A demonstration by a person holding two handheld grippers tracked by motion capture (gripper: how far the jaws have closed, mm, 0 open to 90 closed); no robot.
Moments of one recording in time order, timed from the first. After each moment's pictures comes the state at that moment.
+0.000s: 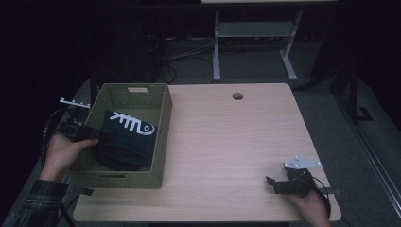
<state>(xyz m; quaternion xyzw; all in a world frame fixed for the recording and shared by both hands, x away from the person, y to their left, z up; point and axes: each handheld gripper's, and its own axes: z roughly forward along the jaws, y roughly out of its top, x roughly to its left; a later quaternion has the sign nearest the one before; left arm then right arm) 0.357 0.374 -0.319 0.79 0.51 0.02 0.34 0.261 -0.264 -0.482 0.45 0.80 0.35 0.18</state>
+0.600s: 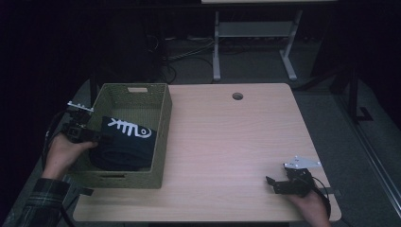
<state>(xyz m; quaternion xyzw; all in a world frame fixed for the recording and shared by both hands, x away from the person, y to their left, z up) 0.366 0.381 -0.336 0.81 0.52 0.05 0.27 0.261 -0.264 -0.482 0.45 0.80 0.35 0.18</state>
